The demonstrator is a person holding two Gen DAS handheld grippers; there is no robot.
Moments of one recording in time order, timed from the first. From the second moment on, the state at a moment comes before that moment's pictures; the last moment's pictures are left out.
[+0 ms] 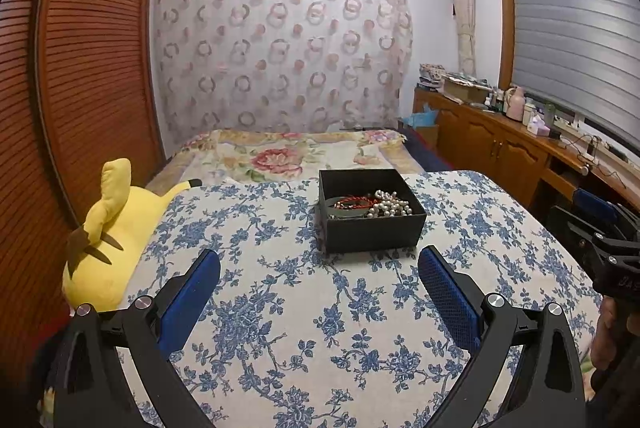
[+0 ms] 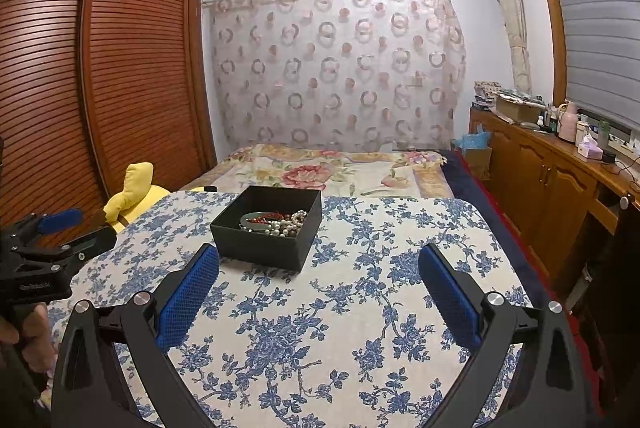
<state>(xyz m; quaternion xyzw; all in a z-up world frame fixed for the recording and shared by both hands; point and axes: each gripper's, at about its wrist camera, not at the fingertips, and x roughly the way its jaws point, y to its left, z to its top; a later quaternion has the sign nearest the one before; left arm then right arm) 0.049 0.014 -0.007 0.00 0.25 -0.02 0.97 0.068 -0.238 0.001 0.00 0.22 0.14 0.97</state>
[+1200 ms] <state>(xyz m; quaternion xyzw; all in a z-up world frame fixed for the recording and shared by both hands) 0.045 0.018 -0.003 0.00 0.24 -0.02 0.97 0.069 -0.240 0.000 0.00 0.22 0.14 0.97</state>
